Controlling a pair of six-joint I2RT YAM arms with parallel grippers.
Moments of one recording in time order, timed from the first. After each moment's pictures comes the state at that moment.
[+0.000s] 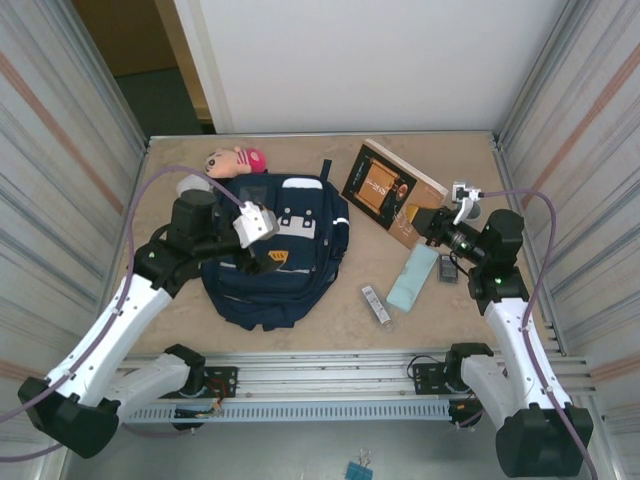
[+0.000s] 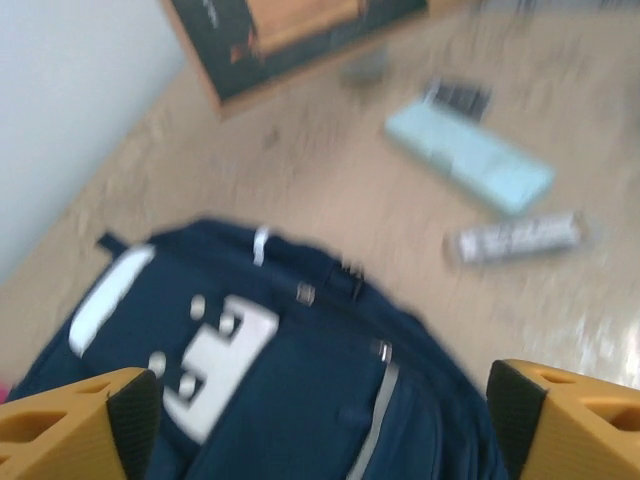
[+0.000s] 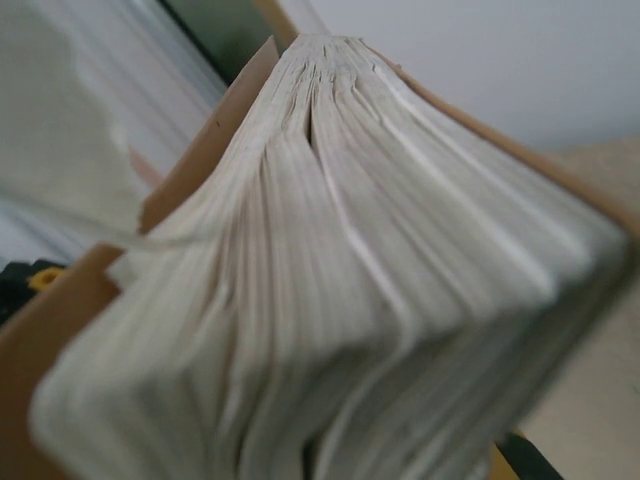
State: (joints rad) left arm -0.46 0.98 1.01 -0.66 0.45 0.64; right arm 0.02 0.81 0.61 0.06 -0.74 0.54
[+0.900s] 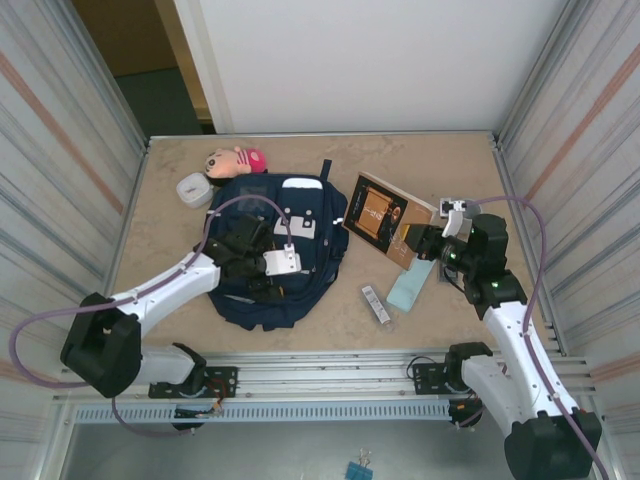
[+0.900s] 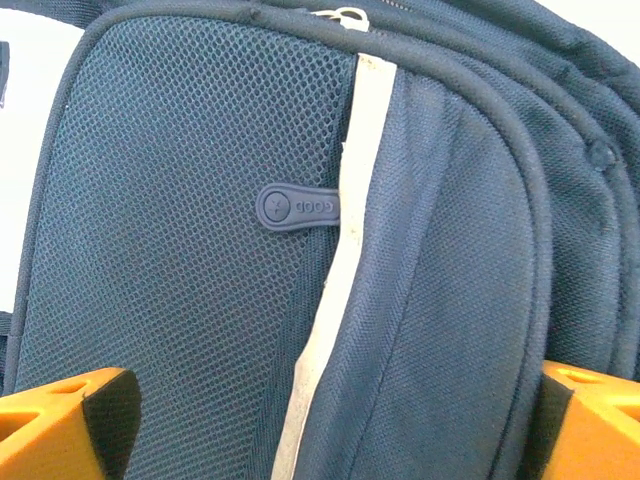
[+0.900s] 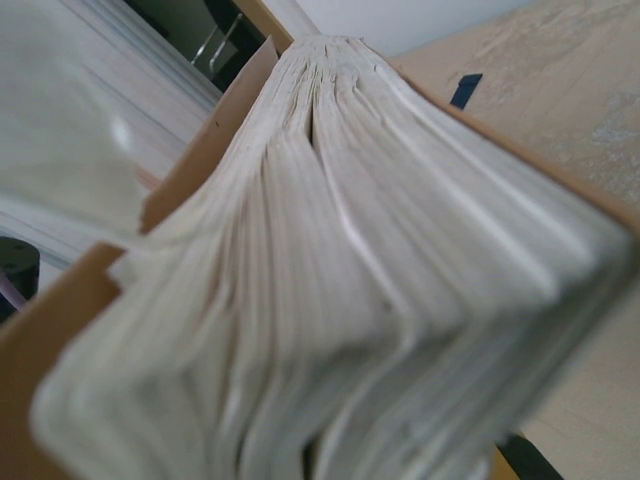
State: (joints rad) left arm -0.58 1.32 0.81 -0.56 0.12 0.87; right arm 0.10 0.77 0.61 -0.20 -0.62 0.48
